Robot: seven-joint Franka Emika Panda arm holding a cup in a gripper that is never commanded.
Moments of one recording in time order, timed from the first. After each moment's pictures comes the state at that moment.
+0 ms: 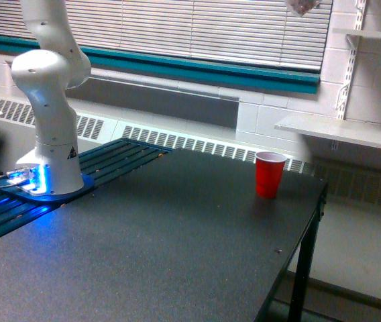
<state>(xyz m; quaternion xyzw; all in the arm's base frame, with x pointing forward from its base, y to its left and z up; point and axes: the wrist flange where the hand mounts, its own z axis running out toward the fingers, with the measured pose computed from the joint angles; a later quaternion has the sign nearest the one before) 0.516 0.236 0.654 -0.91 0.08 -0.38 0.12</state>
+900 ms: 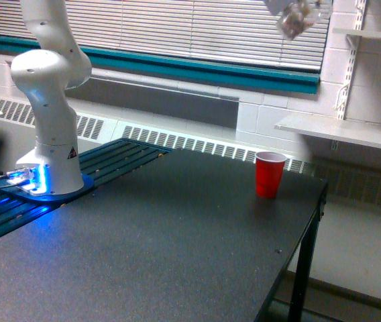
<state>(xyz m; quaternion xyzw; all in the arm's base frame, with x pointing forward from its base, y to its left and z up) 0.503 0.249 0.584 -0.93 0.06 -0.34 0.11</state>
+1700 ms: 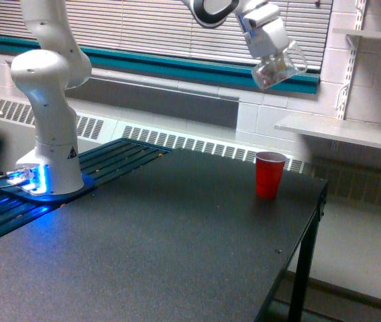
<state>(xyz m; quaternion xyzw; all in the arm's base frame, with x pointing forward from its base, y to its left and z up) 0.482 0.233 0.472 -0.96 0.06 -0.24 0.10</state>
